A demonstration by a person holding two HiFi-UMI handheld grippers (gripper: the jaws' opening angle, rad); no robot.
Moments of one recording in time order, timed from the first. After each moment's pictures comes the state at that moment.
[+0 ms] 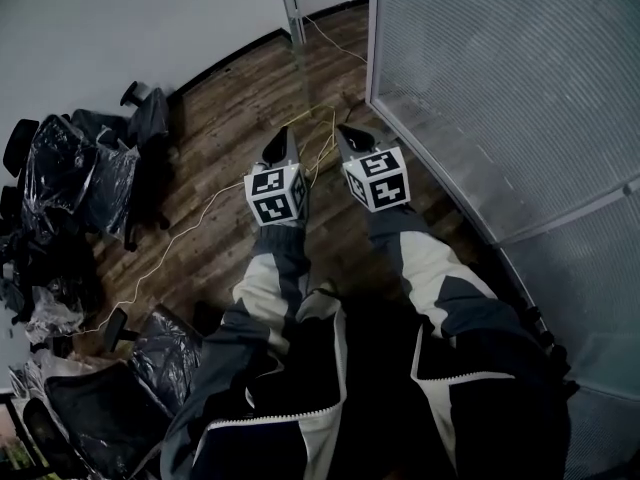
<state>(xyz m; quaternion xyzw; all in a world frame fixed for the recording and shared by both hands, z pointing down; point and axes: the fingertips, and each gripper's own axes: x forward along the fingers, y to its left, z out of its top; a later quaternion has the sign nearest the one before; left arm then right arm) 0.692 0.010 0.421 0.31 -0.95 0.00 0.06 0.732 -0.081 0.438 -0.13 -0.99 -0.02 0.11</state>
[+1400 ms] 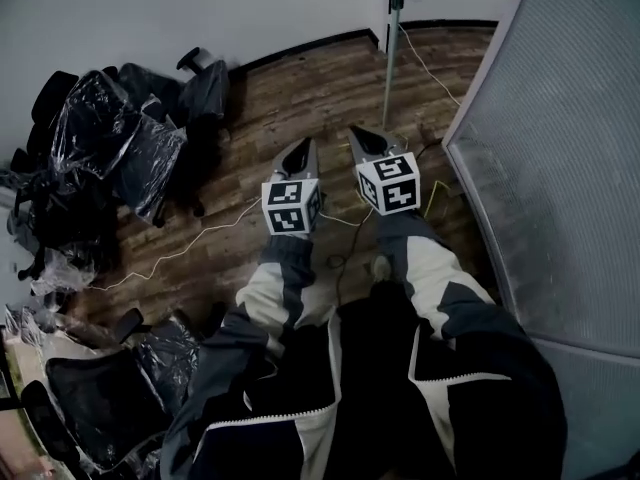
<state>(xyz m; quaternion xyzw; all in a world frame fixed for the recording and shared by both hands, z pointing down) 0.451 0.106 0.449 0.24 -0.97 0.01 0.09 0.444 0.023 0.448 -0.25 -0.96 0.00 0.11</state>
